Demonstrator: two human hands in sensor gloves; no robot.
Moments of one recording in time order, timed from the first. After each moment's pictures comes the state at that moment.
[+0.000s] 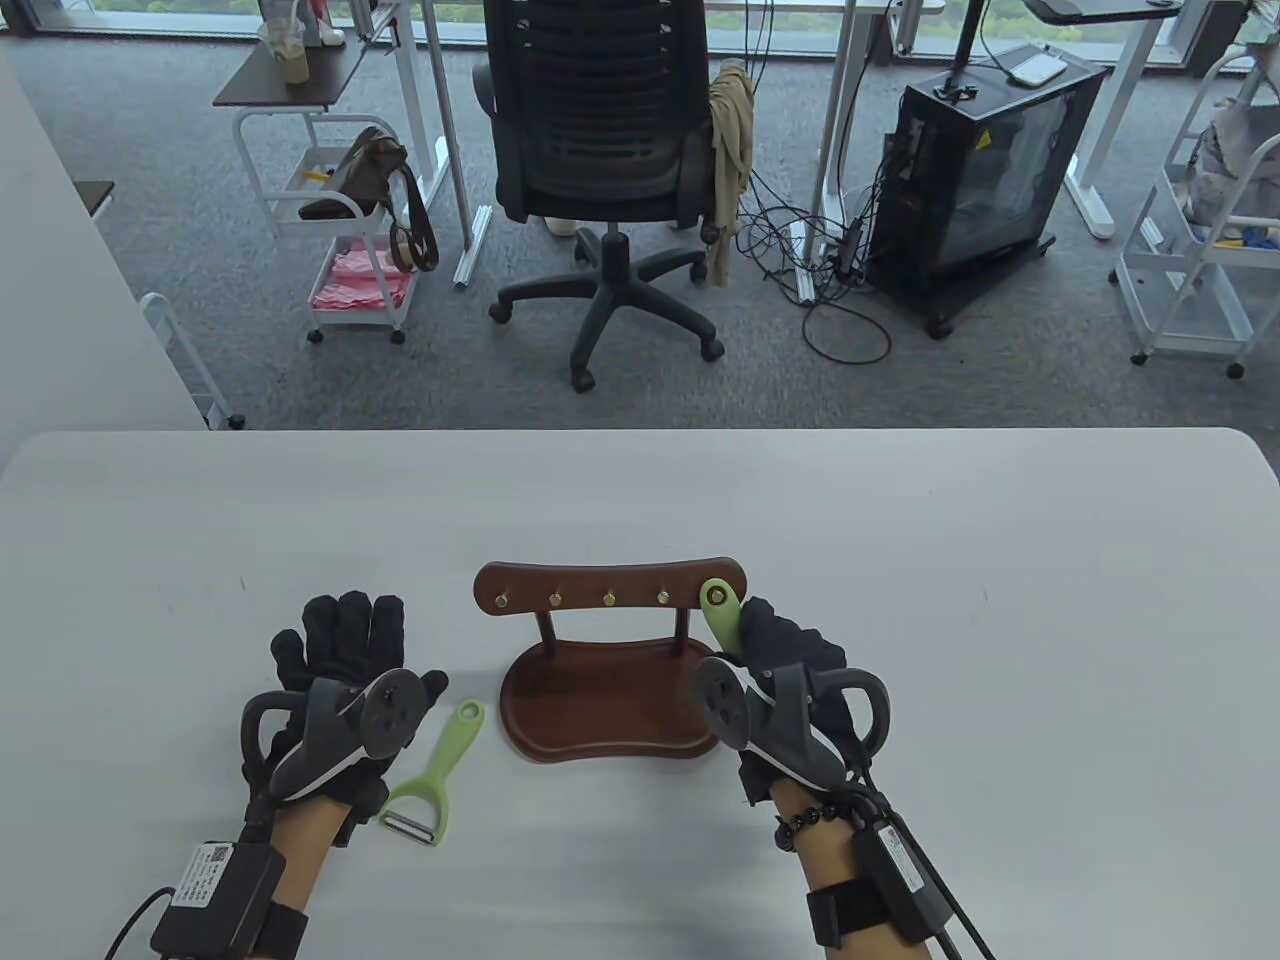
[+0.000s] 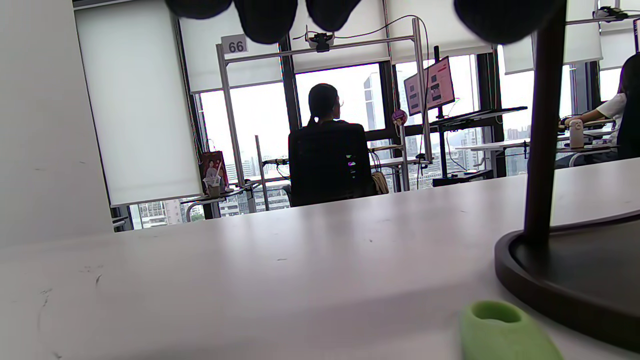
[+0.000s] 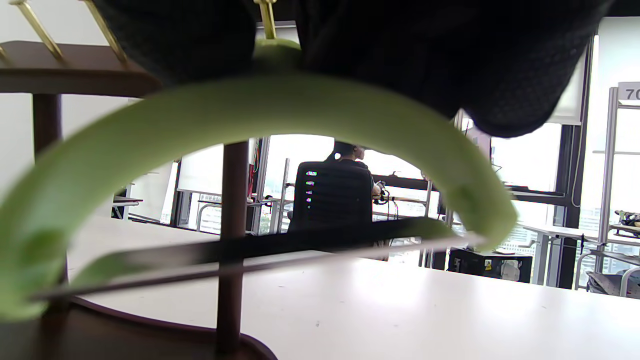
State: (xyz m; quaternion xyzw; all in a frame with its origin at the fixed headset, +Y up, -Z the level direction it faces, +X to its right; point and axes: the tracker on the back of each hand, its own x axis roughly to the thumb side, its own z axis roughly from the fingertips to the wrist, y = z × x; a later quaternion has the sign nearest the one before) left_hand -0.280 -0.684 -0.355 0.07 -0.08 -0.07 0.99; right_hand 0.068 -0.654 -0.343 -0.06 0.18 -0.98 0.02
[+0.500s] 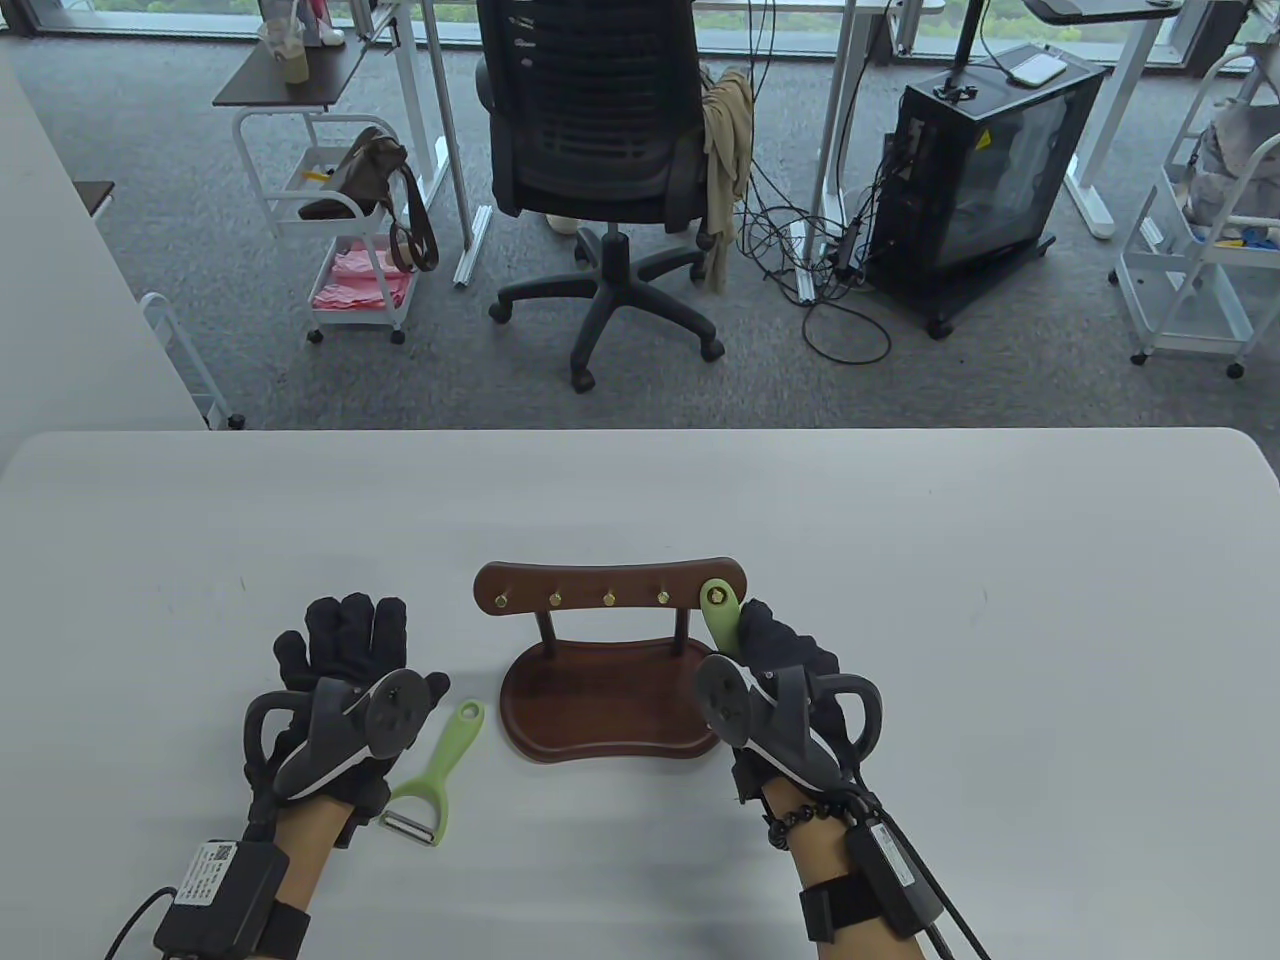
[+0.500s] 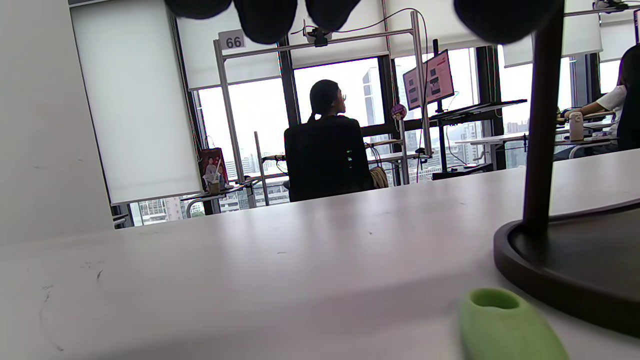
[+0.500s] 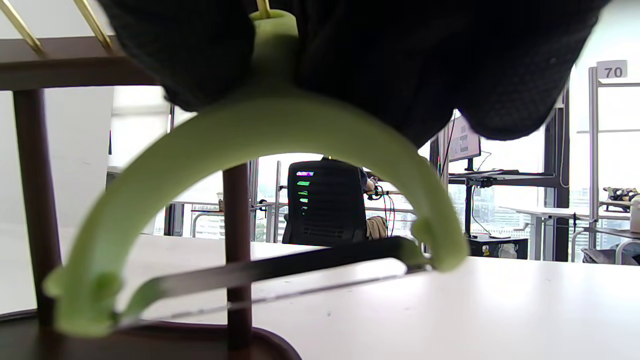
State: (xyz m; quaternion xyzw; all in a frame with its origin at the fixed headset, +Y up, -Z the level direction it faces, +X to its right) left_hand -0.277 -0.685 -0.355 0.07 -0.08 -0.07 0.99; right_hand 0.069 -0.665 -0.346 -0.04 0.17 -0.98 -0.02
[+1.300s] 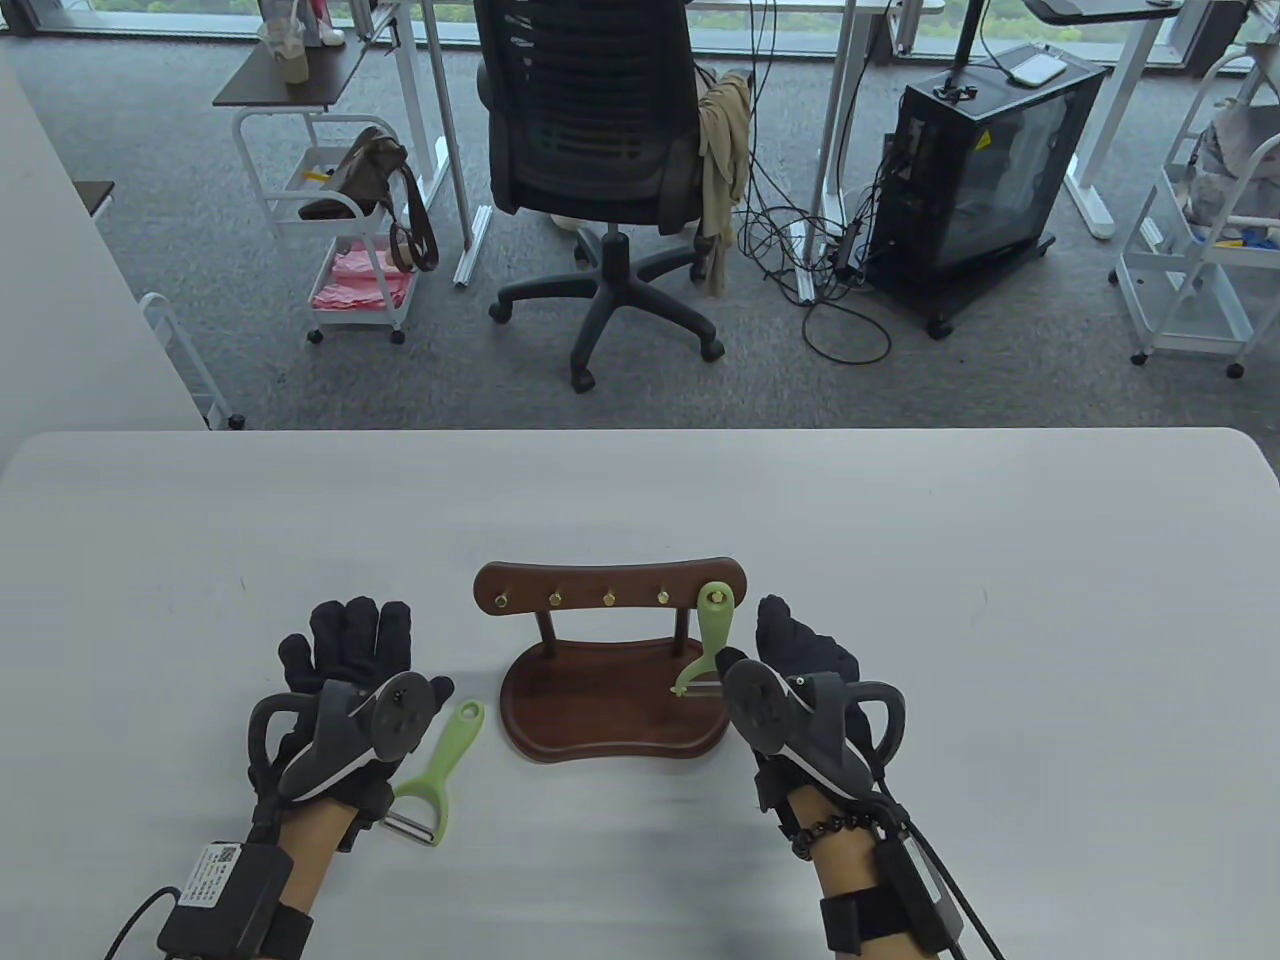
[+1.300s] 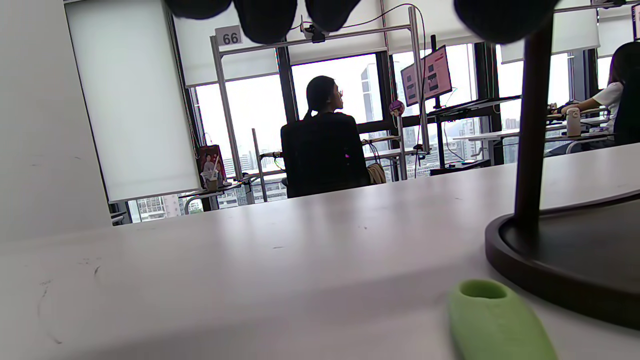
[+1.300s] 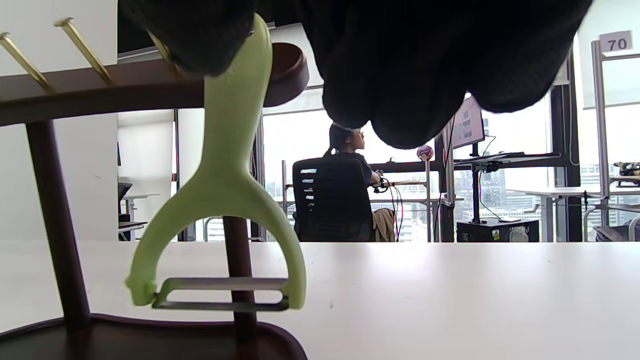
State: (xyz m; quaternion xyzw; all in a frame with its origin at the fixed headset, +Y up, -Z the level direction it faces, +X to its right) left_hand -0.273 -0.686 -0.354 0.06 -0.08 -0.07 0.99; right_hand 0.095 -0.660 -0.337 -0.05 0.16 -0.98 -0.05
